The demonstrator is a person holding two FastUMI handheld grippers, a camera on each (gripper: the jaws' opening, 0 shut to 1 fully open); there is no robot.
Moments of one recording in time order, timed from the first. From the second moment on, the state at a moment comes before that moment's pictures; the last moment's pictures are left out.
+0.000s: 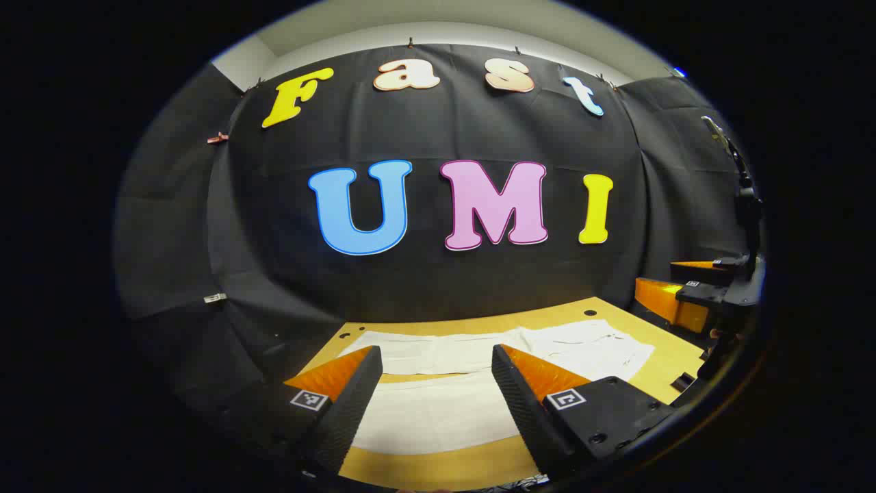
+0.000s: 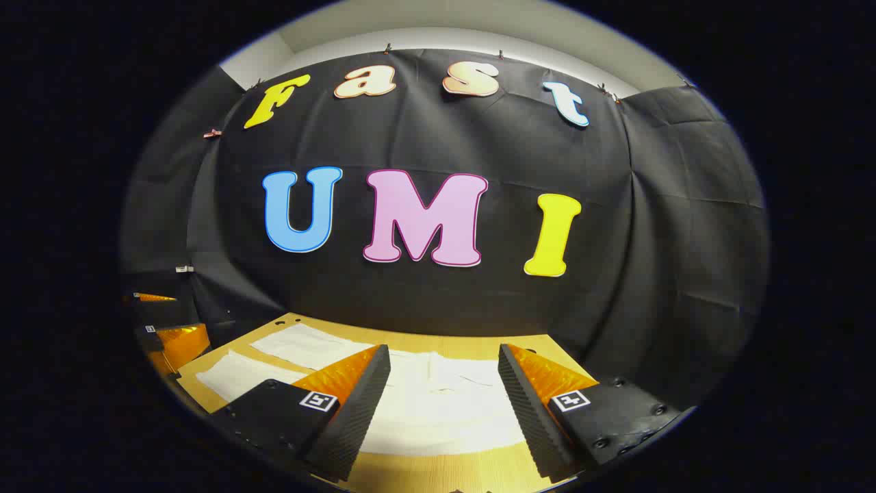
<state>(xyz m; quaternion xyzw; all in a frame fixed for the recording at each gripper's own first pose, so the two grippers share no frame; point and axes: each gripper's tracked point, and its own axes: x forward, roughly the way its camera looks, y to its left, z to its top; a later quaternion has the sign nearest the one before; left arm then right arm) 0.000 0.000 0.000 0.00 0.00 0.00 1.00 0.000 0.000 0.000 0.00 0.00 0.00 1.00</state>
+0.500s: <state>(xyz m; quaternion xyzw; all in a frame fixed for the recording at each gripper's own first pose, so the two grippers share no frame) 0.059 0.013 -0.007 -0.03 0.01 0.03 1.00 0.043 -0.019 -0.010 0.00 0.01 0.00 1.00</state>
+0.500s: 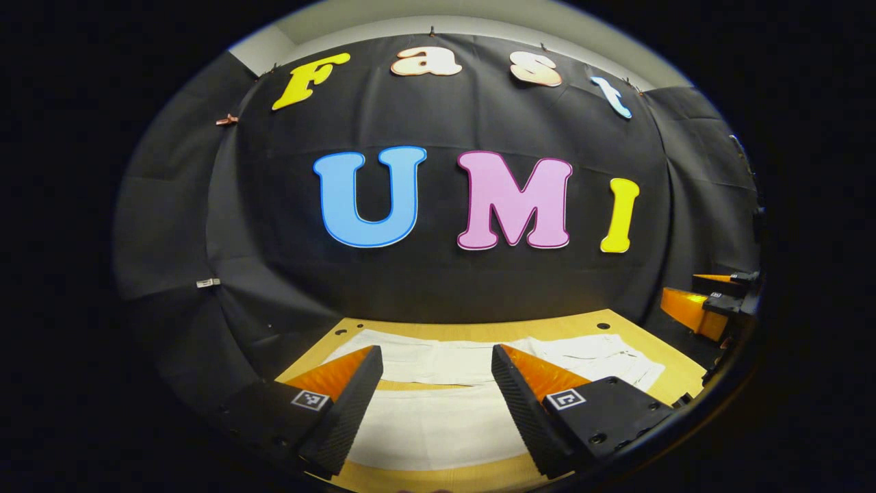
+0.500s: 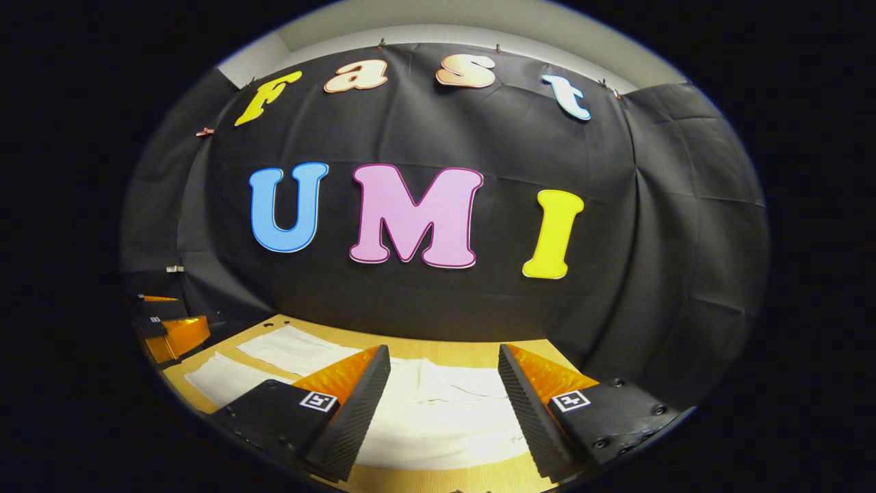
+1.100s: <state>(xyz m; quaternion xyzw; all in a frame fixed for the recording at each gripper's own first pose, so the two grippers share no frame) 0.074 0.033 -0.013 -0.02 0.02 0.03 1.00 0.071 0.005 -0.010 -0.01 0.01 0.03 1.00</state>
